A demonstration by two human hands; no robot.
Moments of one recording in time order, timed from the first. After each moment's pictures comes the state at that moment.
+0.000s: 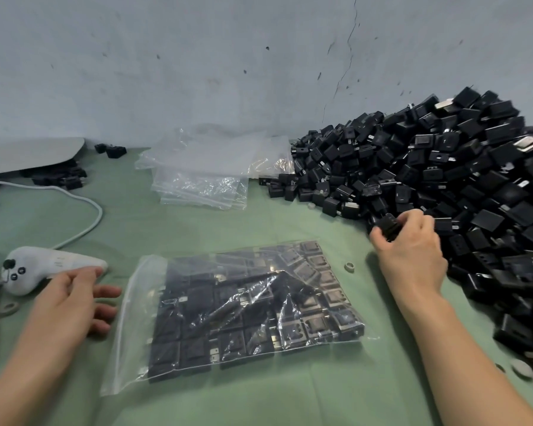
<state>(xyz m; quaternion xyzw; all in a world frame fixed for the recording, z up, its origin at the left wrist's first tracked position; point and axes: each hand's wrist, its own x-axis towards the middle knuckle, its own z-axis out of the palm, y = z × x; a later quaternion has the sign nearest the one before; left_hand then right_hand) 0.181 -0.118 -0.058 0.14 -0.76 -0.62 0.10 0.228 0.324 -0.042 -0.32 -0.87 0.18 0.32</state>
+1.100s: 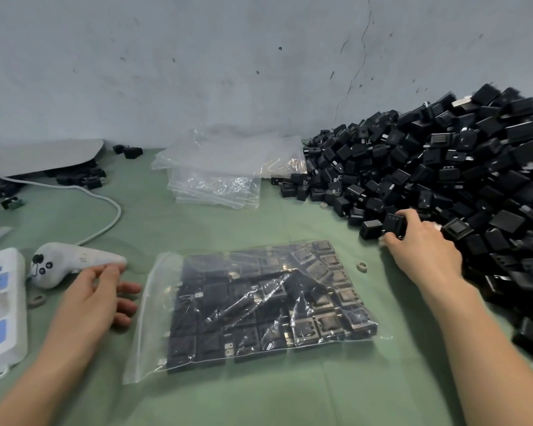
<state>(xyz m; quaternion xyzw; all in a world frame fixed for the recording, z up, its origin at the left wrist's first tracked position) 0.198 -0.110 -0.050 0.10 -0.78 -0.61 0.12 0.221 0.335 -0.026 -0.31 -0.93 0.15 0.14</state>
